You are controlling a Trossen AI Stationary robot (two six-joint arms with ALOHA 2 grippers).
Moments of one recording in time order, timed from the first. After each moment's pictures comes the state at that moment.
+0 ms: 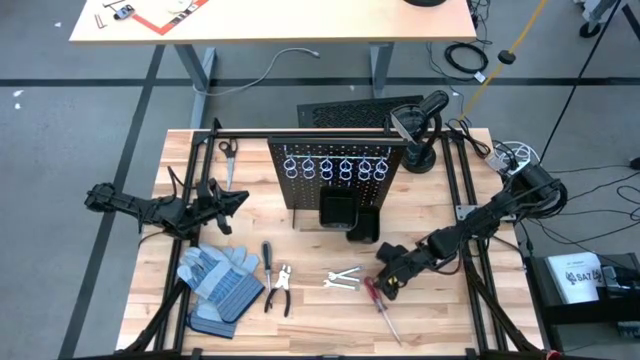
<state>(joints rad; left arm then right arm) -0.28 0.03 0.01 0.11 -0.67 -0.26 0.50 1.50 0.60 0.07 0.07 1.16</state>
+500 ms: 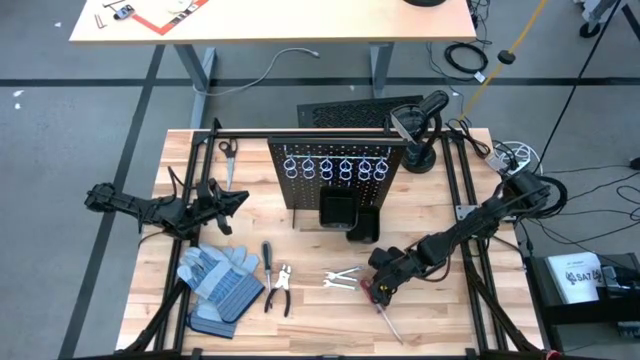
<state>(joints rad) -0.28 0.03 0.01 0.11 -0.67 -0.26 0.51 1.63 0.74 -0.07 0.07 1.10</state>
